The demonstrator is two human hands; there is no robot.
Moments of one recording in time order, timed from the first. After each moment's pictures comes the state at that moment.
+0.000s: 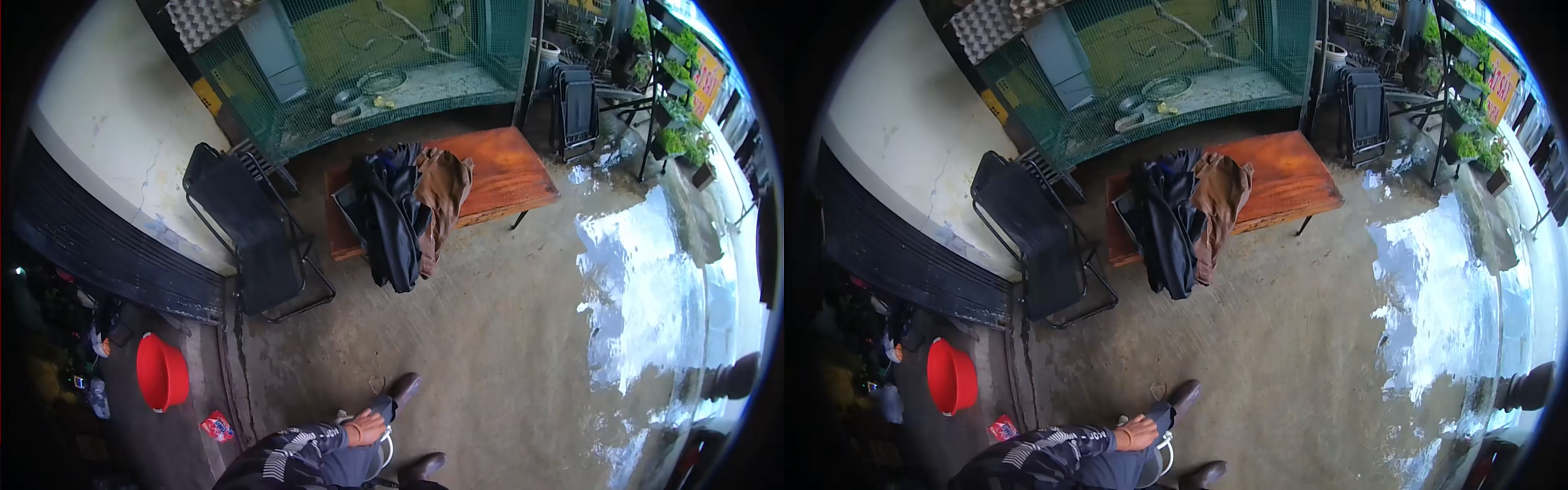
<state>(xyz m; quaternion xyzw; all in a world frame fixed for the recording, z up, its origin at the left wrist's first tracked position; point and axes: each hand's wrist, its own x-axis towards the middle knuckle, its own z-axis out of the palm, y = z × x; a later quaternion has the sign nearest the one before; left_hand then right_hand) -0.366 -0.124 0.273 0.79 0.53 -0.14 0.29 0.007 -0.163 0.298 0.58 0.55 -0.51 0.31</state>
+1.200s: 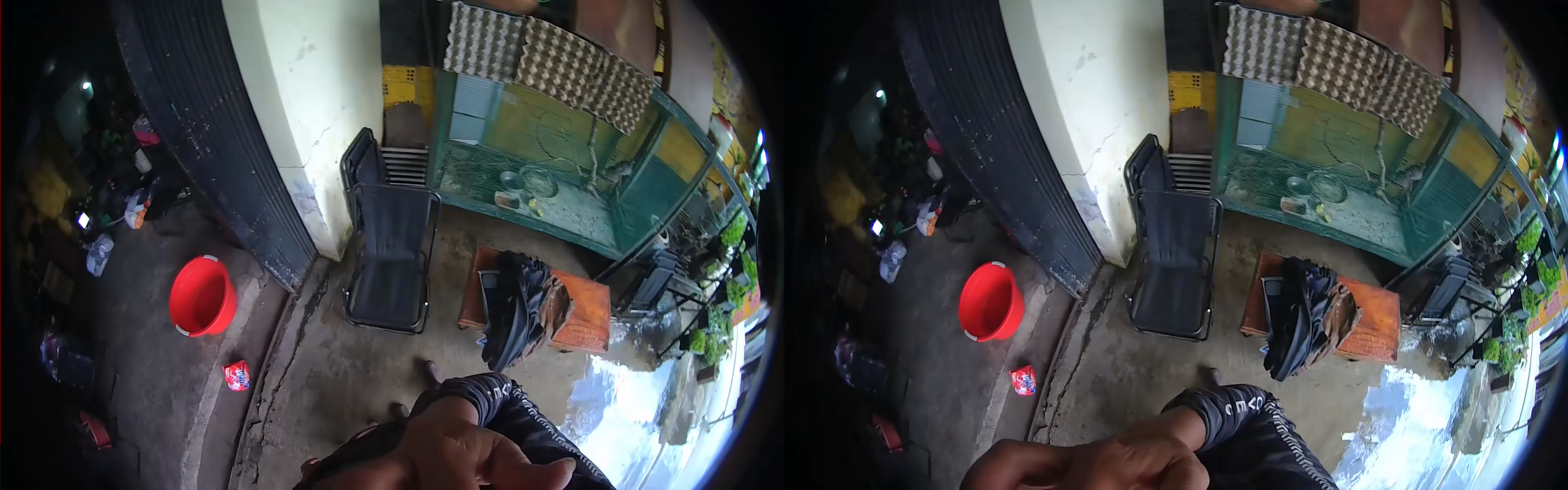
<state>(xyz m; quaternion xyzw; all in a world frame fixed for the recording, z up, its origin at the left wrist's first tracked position) -0.471 -0.532 0.422 0.10 0.93 0.22 0.27 -0.625 -0.092 1.066 -0.56 0.07 -0.83 0.05</state>
